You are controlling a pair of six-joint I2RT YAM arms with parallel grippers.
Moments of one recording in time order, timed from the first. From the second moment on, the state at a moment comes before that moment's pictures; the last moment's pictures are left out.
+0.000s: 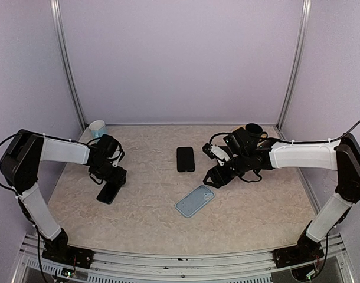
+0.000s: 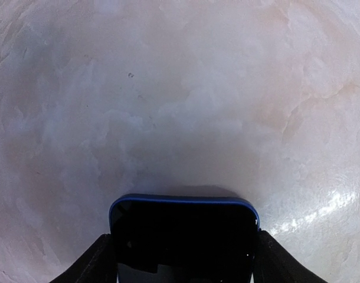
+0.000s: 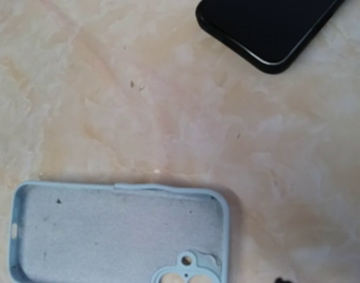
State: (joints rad) left arm -0.38 1.73 0.94 -0.37 -0.09 -0.08; right arm 0.72 1.62 1.05 -0.31 -0.21 0.04
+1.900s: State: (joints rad) left arm -0.38 1.74 1.00 -0.57 -0.06 -0.12; right arm 0.72 1.58 1.05 -0.30 -0.25 0.08
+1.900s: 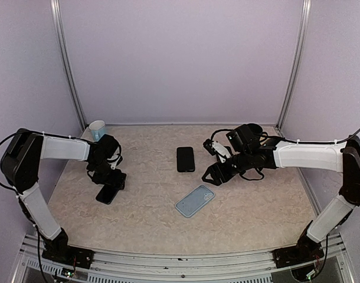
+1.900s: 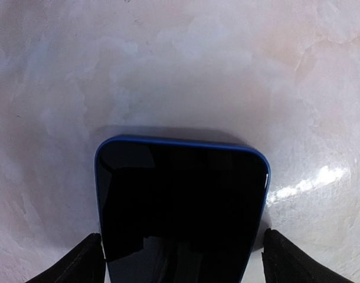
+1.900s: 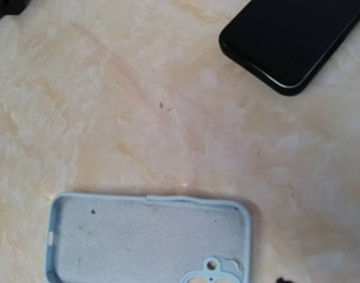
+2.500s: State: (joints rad) left arm -0.35 1.77 1.03 -0.57 -0.03 -0.12; right arm 0.72 1.58 1.05 -0.30 -0.25 0.08
